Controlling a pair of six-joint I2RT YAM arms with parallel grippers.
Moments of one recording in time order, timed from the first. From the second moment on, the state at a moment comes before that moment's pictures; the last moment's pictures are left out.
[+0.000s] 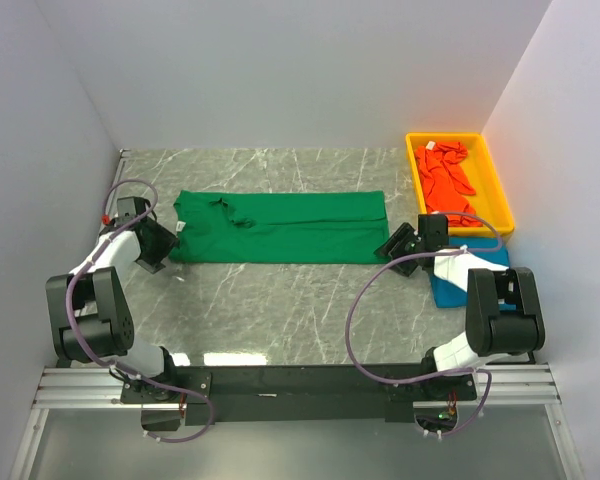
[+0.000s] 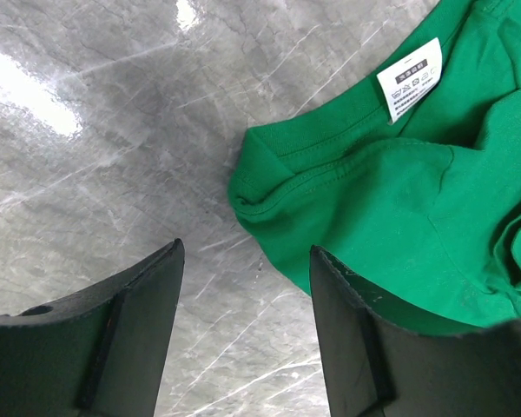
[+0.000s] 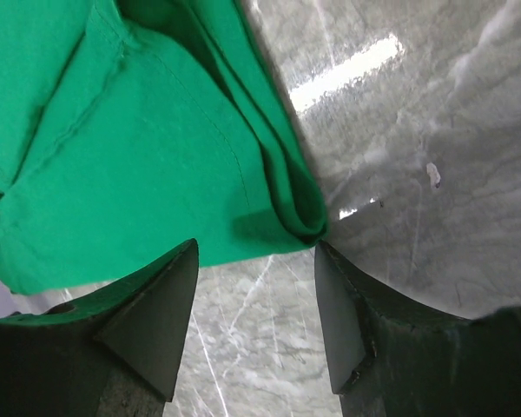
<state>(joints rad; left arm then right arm) 0.19 1.50 0.89 -0.45 -0.02 -0.79 0.01 1.50 0.65 -0.07 -0.25 0.78</state>
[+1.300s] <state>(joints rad) 0.18 1.62 0.92 -0.47 -0.04 -0.79 0.01 1.54 0.67 -0.07 -0.20 0.84</state>
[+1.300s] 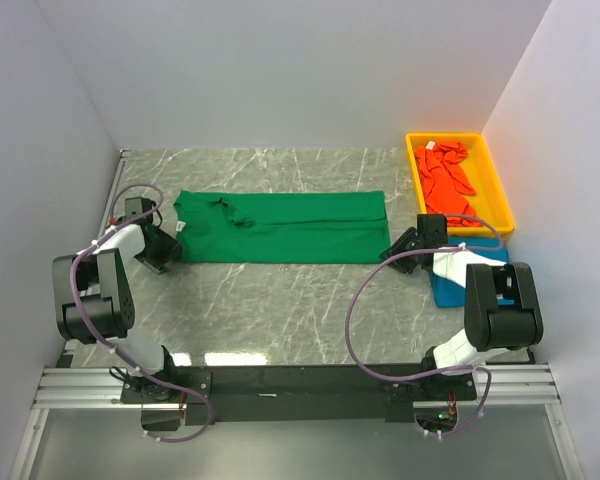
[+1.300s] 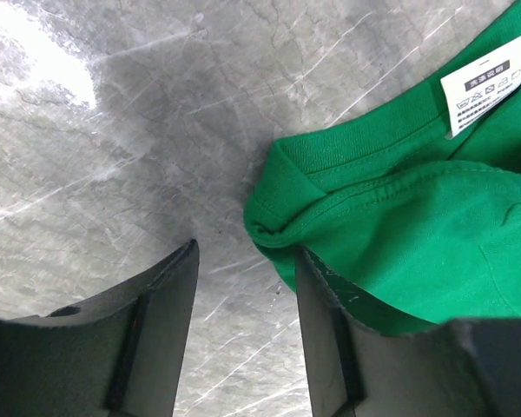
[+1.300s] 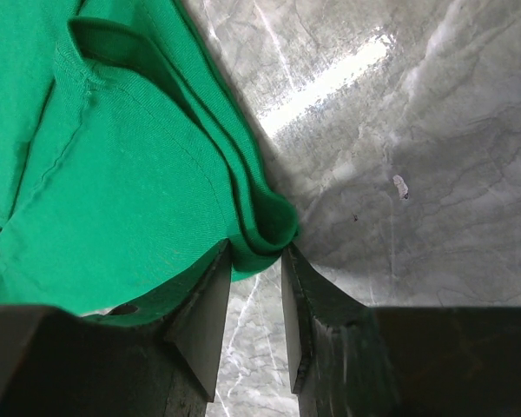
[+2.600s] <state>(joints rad) 0.31 1.54 0.83 -0.51 0.00 -0.80 -0.04 1.51 0.67 -0.17 -0.21 0.75</state>
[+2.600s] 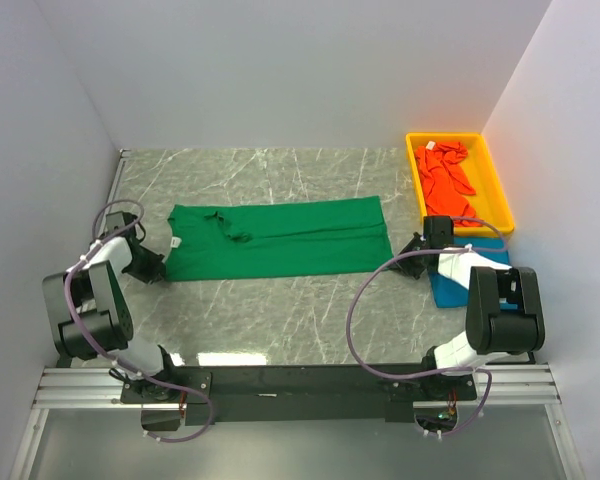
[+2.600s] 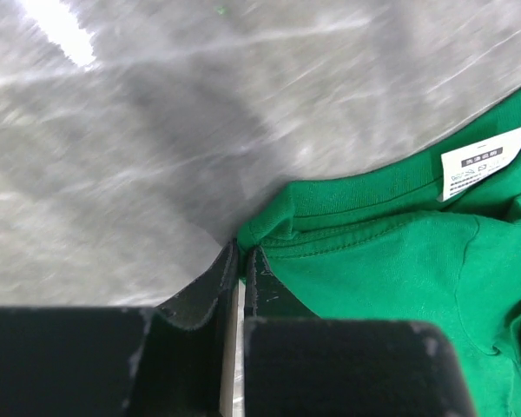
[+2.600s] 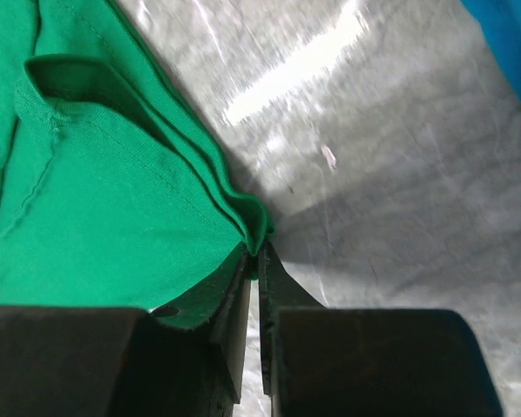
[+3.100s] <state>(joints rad) 0.36 1.22 0.65 -0.58 -0.06 -0.81 -0.05 1.32 0.59 -0.33 -0.16 0.64</state>
